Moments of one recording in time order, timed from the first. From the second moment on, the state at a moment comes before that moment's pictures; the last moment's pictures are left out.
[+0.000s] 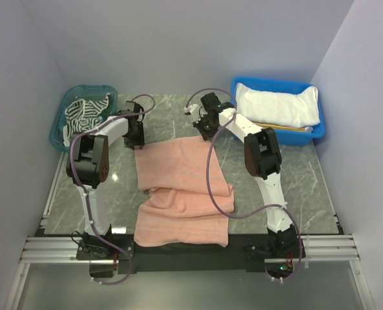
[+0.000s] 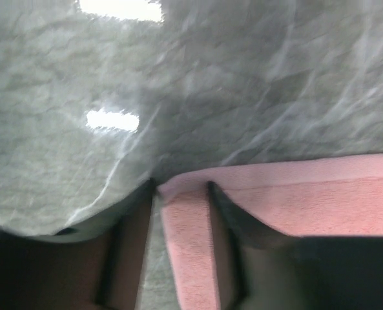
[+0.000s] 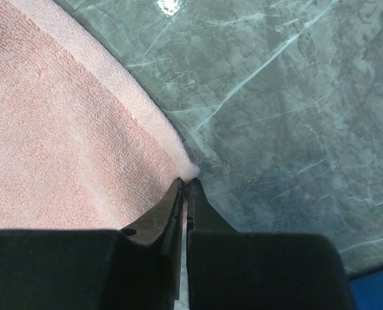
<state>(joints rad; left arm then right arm) -0.17 2.05 1.47 -0.59 -0.13 -0.28 0.43 2.39 2.03 -0.76 -0.21 -0.51</state>
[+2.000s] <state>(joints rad) -0.09 2.13 2.26 -0.35 -0.09 -0.49 0.45 2.31 2.26 0.22 0.41 -0.49</state>
